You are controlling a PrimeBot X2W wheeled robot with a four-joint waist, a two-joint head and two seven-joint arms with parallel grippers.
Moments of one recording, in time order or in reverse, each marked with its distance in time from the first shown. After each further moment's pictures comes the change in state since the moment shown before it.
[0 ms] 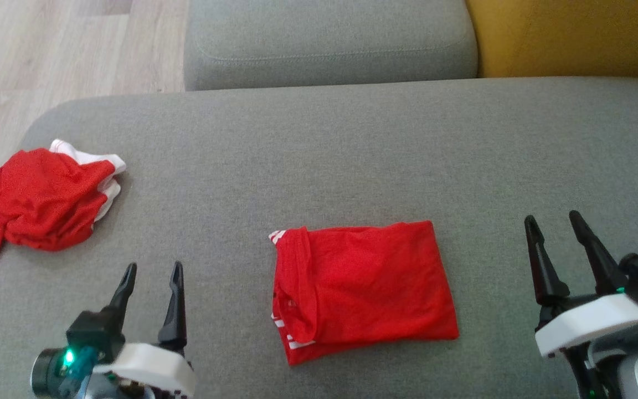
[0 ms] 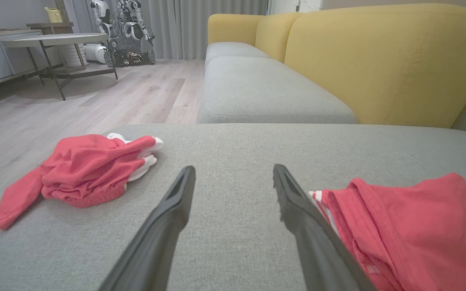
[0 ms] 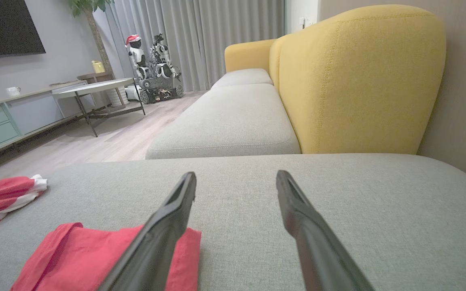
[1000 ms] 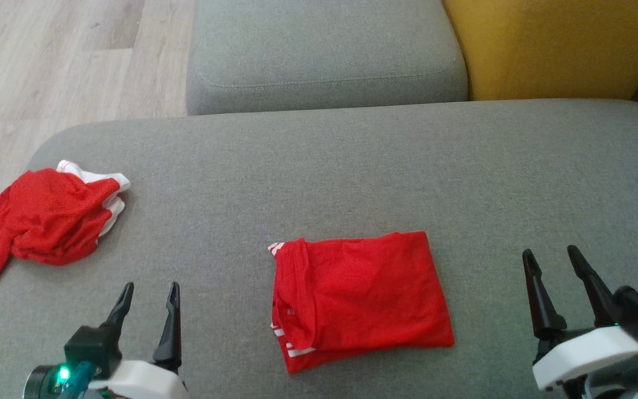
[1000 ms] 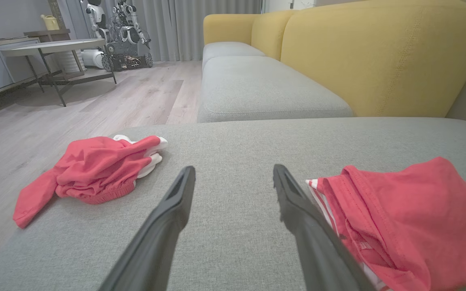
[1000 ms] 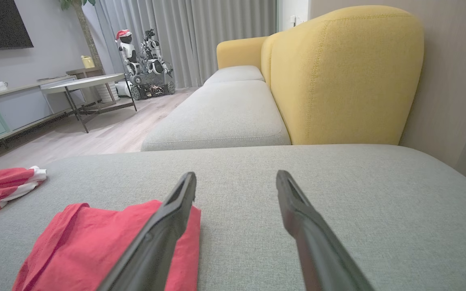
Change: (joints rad) left arm 0.065 0.046 -0.008 -0.041 -0.001 0.008 0.035; right arm 0.120 0.049 -0.025 -0.071 -0.061 0.000 0.035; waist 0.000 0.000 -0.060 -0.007
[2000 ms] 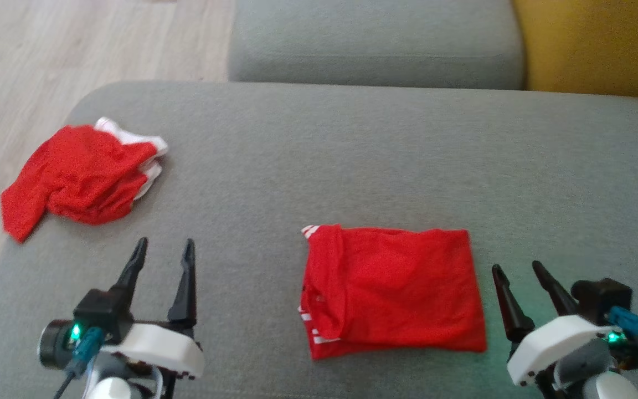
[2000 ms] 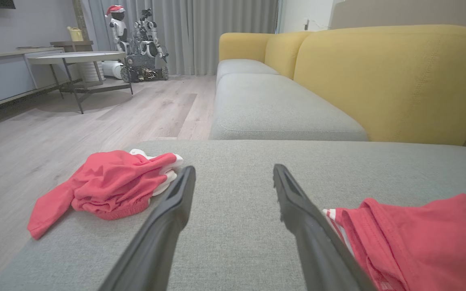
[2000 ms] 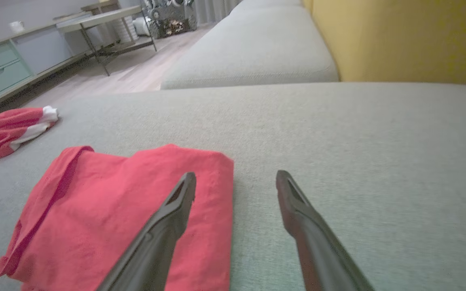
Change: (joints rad) left arm -0.120 -0.021 -0.028 0.012 0.000 -0.017 -0.029; right arm -0.099 0.001 0.048 0.237 0.014 0.000 0.025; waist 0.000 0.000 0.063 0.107
